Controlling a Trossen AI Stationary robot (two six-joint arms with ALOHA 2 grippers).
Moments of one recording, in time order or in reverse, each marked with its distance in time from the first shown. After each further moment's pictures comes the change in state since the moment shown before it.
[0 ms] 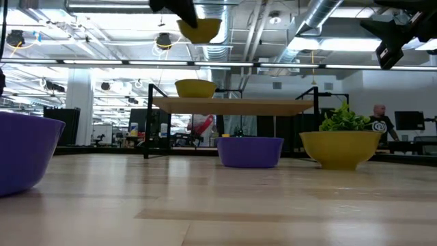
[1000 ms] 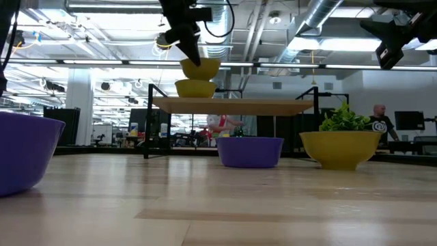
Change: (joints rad) left arm 0.316 0.109 -0.001 0.029 0.409 -0.053; right arm 0.000 0.000 0.000 -0.007 0.000 0.002
